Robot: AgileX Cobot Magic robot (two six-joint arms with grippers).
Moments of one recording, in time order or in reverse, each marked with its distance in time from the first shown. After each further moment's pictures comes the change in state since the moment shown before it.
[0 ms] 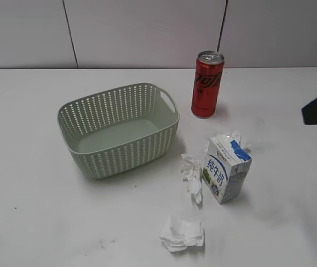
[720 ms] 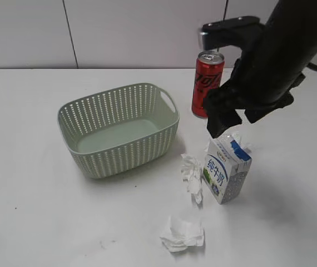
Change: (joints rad) left arm 0.000 0.000 0.000 0.000 0.000 0.000; right arm 0.417 0.538 -0.428 -0.277 0.196 0.328
